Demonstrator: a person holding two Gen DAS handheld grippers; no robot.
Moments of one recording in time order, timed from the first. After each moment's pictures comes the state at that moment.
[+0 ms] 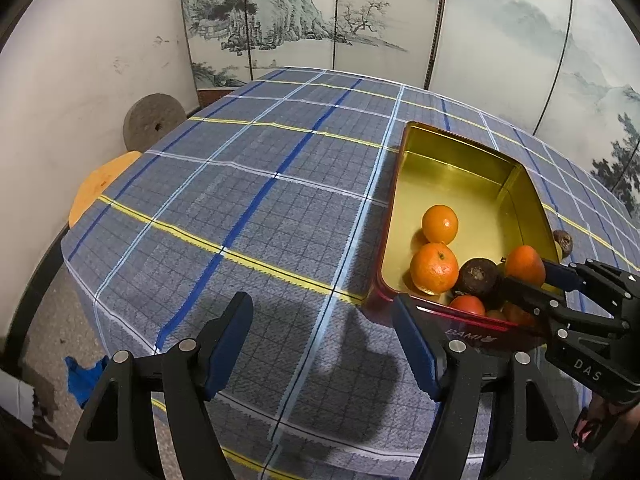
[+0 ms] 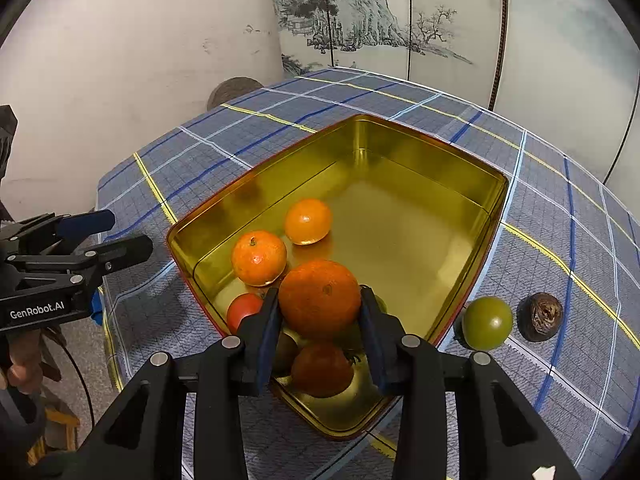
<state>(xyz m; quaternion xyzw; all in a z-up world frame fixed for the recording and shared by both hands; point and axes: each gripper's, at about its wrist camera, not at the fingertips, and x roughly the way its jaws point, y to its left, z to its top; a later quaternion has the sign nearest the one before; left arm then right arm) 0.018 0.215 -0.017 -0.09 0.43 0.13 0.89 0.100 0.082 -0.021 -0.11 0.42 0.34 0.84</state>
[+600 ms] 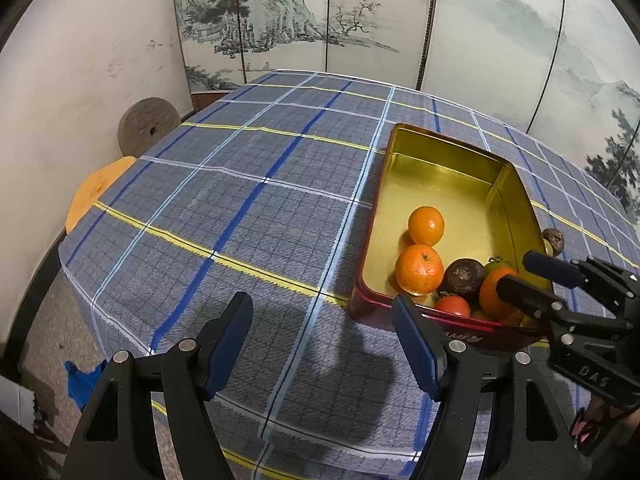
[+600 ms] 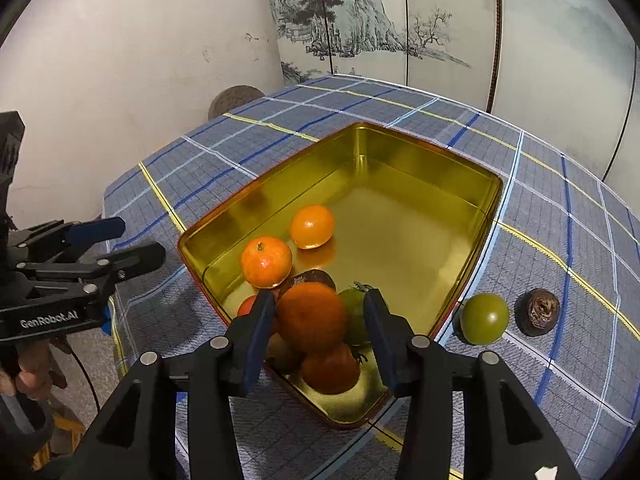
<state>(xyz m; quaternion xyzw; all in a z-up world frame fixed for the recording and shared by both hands) 0.020 0.205 -0.011 -0.08 0.43 0.12 0.89 0.095 0.076 -0.012 -0.09 0.41 0.34 0.84</state>
